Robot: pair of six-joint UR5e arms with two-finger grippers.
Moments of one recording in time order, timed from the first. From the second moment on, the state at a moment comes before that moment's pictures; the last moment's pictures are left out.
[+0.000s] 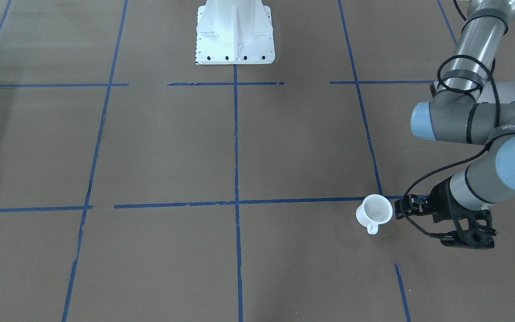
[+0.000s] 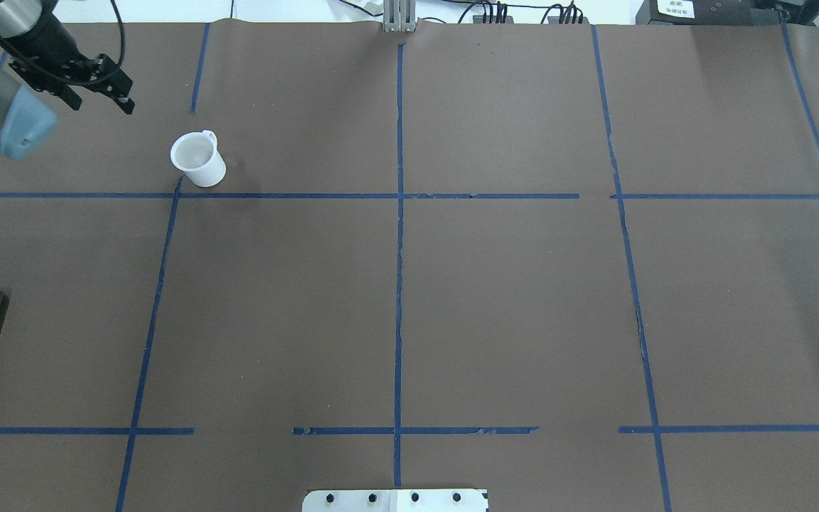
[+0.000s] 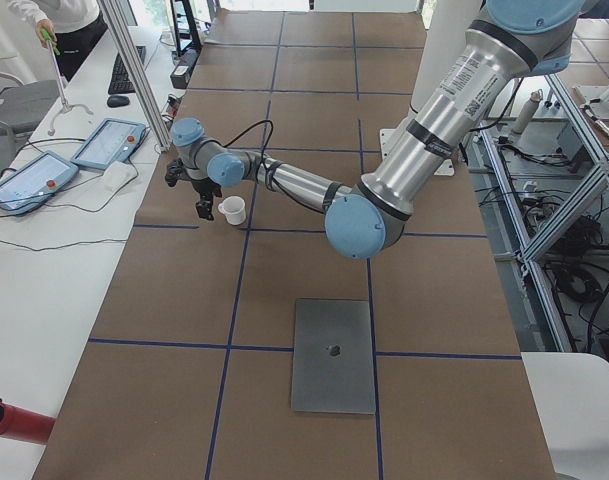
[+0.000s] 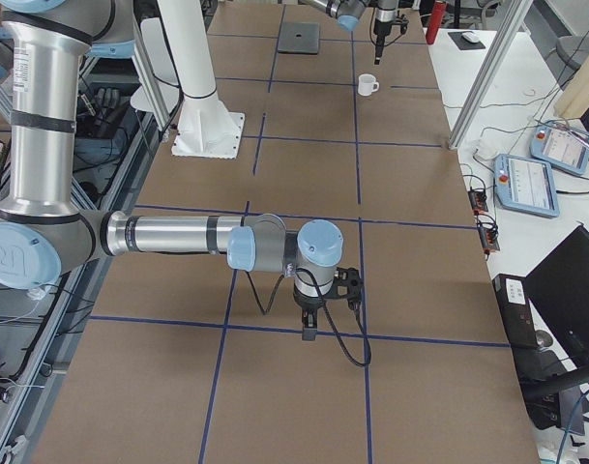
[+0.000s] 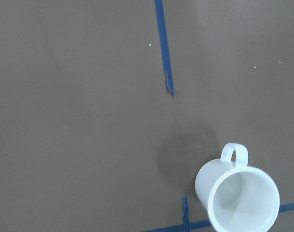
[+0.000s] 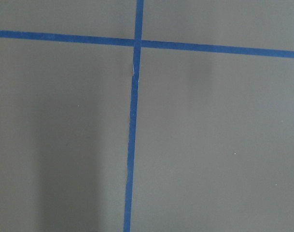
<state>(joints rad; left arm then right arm) -1.07 -2.24 -1.19 -1.83 -2.26 -0.61 1.54 -1.71 1.75 -1.64 2.28 -0.05</state>
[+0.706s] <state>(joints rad) -1.00 -2.34 -0.98 -1.98 -2.24 -0.72 1.54 -1.71 1.75 -1.64 2.28 -0.05</state>
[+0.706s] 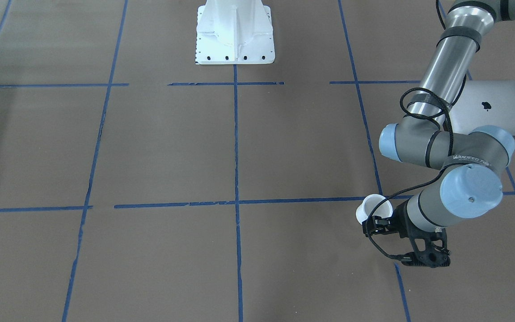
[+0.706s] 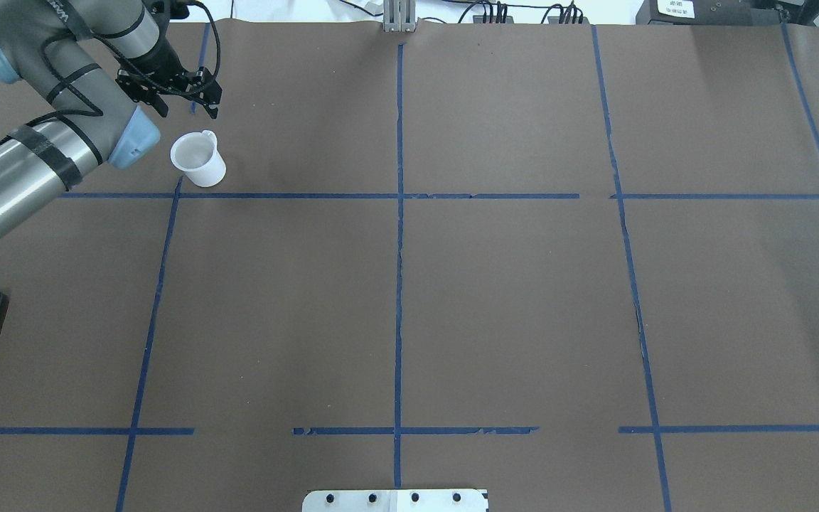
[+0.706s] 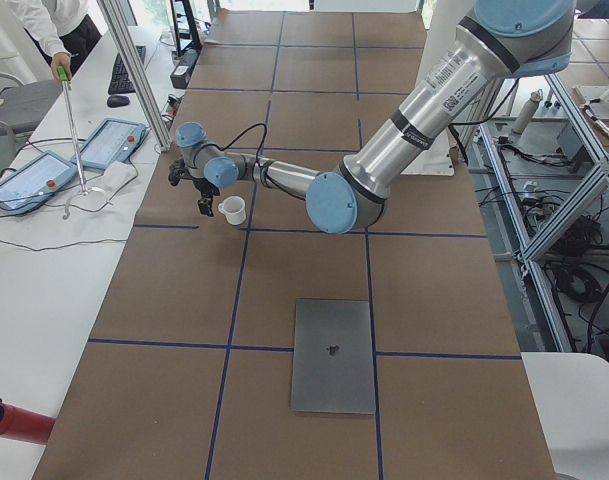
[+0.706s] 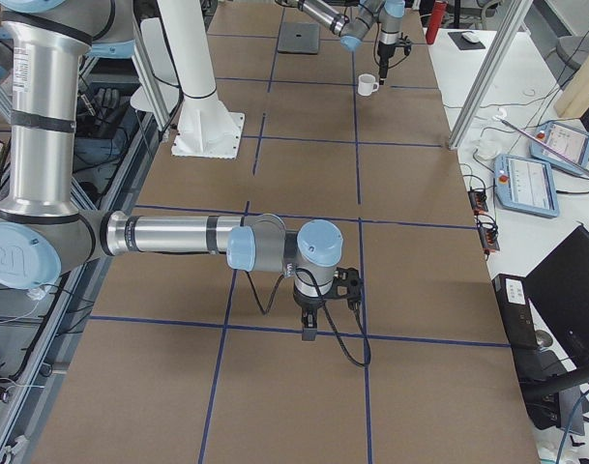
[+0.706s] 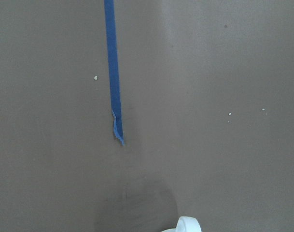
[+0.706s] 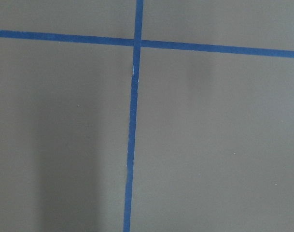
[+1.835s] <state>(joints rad) -0.99 -2.33 -0.95 -2.02 -2.24 -0.72 1.54 -1.71 1.75 -1.64 2.28 -0.05</state>
